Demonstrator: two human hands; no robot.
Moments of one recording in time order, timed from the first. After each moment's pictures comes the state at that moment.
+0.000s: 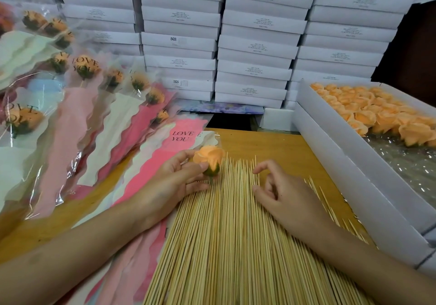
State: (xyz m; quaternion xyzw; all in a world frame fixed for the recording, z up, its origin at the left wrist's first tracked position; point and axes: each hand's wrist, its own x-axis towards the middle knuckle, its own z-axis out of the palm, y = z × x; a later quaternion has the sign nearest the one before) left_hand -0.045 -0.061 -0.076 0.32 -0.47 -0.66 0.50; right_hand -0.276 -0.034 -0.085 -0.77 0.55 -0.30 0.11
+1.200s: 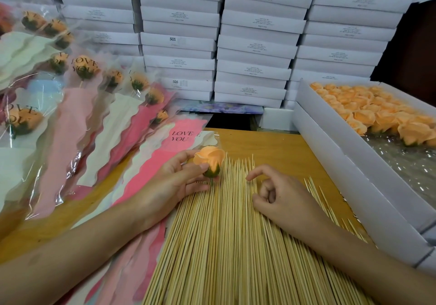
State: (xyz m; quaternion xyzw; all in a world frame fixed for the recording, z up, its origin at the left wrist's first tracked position) left_hand -0.046 -0.059 -0.076 0.33 -0.47 -0.66 0.49; right_hand -0.275 -0.036 -0.084 -0.78 0.53 -0.30 0.15
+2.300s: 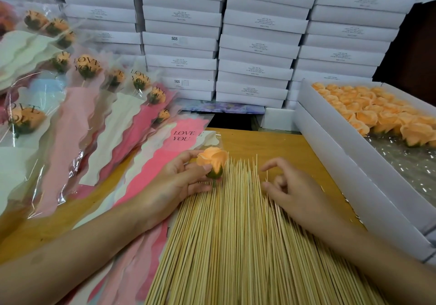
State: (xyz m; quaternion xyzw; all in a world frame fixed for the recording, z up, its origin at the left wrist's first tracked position) left_hand -0.046 -0.058 -0.076 0.33 -0.48 -0.66 0.48; right_hand -0.287 -0.040 -0.078 -0.76 0.54 -0.31 0.16
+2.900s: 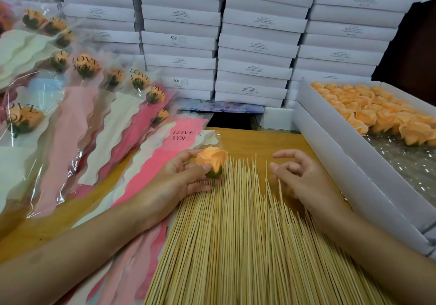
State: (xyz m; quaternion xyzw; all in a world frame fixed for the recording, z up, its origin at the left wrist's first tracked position) left_hand -0.046 -0.059 -0.077 0.33 -0.48 -0.66 0.48; right_hand -0.293 -0.048 -0.075 -0.59 0.53 -0.50 0.36
